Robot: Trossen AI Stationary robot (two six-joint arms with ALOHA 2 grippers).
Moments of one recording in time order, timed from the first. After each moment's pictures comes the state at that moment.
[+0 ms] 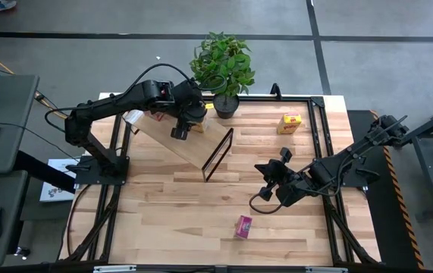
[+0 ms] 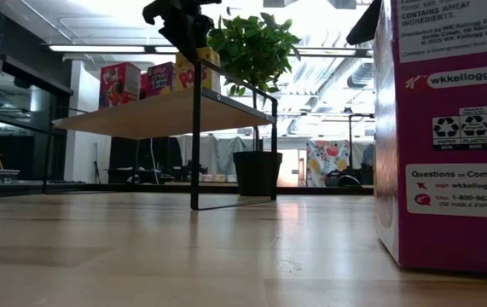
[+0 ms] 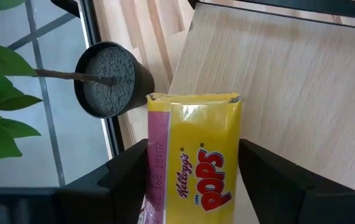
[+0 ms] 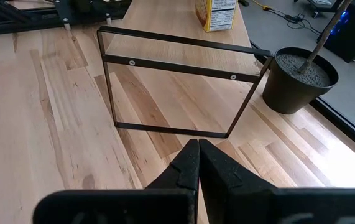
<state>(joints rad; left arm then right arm) 0.29 1.61 1.71 -1.16 -0.14 0.65 0.54 1.29 0.97 -0.56 0.89 0.66</state>
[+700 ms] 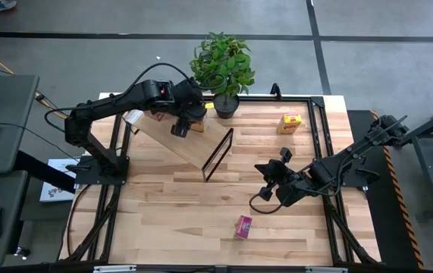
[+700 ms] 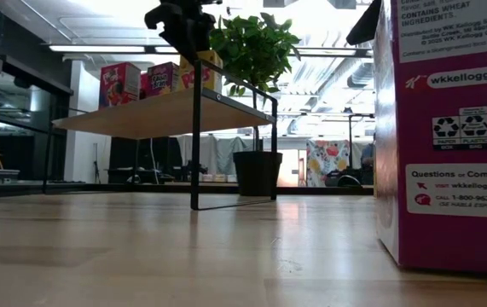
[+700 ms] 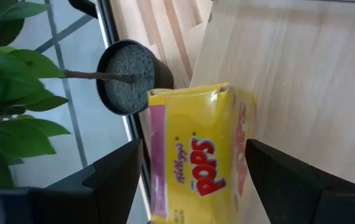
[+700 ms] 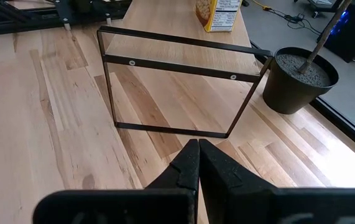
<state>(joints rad) 0.29 1.60 1.71 -1.13 -0.21 0.72 0.54 1.29 0.97 -0.56 0.89 0.66</state>
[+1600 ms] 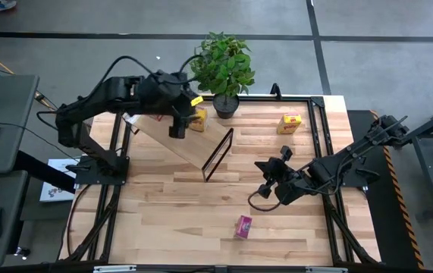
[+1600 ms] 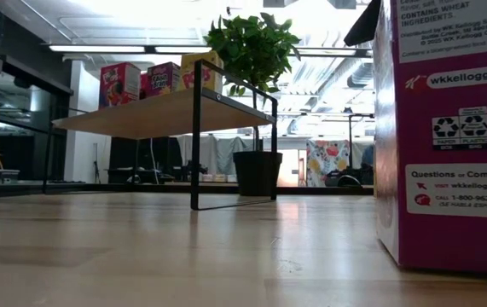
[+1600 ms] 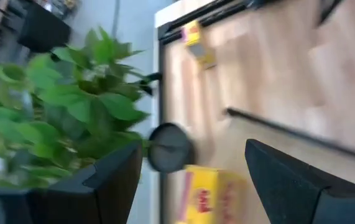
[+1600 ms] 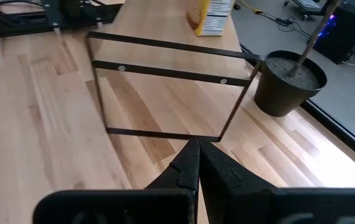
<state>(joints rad) 0.11 1.56 2.04 -1.17 -0.30 0.49 0.52 1.29 0.97 -0.56 0.91 0.65</state>
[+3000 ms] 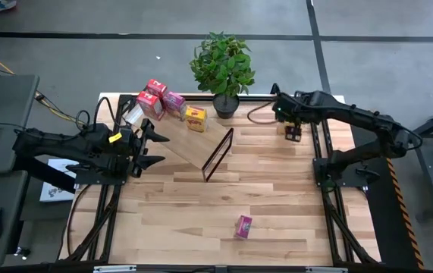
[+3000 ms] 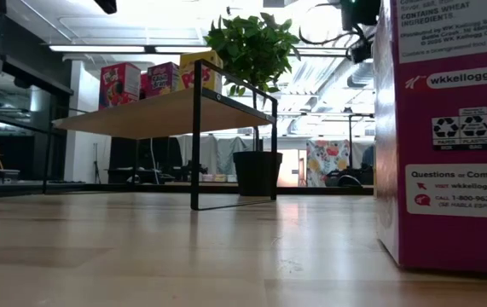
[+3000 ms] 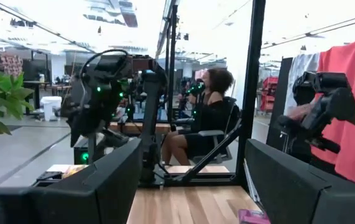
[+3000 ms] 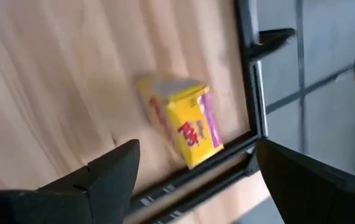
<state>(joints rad) -0.08 0.55 0.45 0.34 0.03 -0.05 -0.45 1.29 1.20 -1.29 0.41 -0.26</state>
